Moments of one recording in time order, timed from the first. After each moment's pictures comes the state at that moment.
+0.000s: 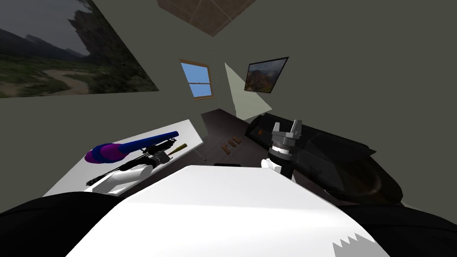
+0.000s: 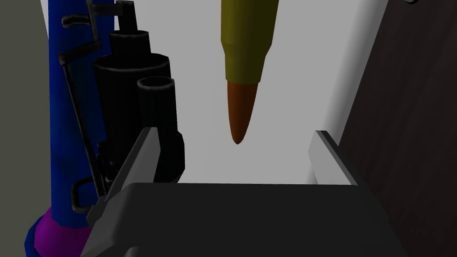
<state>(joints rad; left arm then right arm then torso) 0.61 0.82 0.28 -1.62 0.69 0.46 0.58 0.53 -0.04 -0.05 -2.29 -0.12 -0.62 0.02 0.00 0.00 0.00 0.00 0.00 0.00</state>
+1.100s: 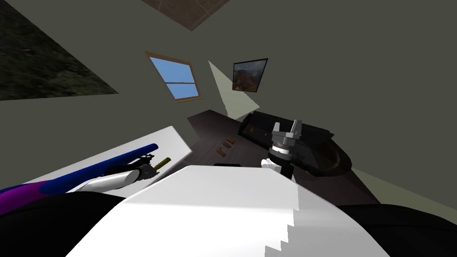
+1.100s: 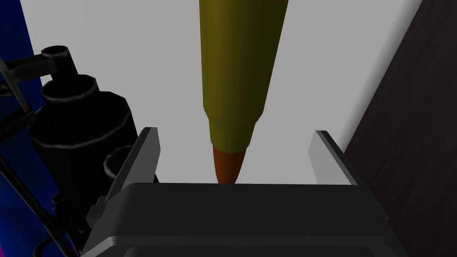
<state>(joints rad) 0.67 0.91 0.30 -1.49 0.76 0.72 0.71 0.53 -0.04 -0.05 -2.29 -0.12 -0.62 0.02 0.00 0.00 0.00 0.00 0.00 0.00</state>
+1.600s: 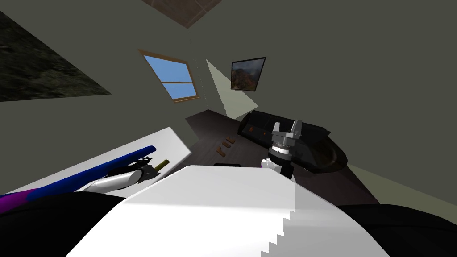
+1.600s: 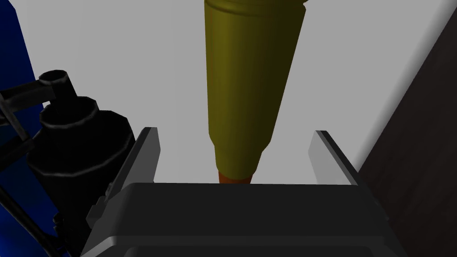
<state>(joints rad) 0.63 0.88 0.29 -1.43 0.74 0.71 0.70 0.53 -0.04 -0.05 -2.29 -0.12 -0.62 0.02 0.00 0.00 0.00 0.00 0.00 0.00</state>
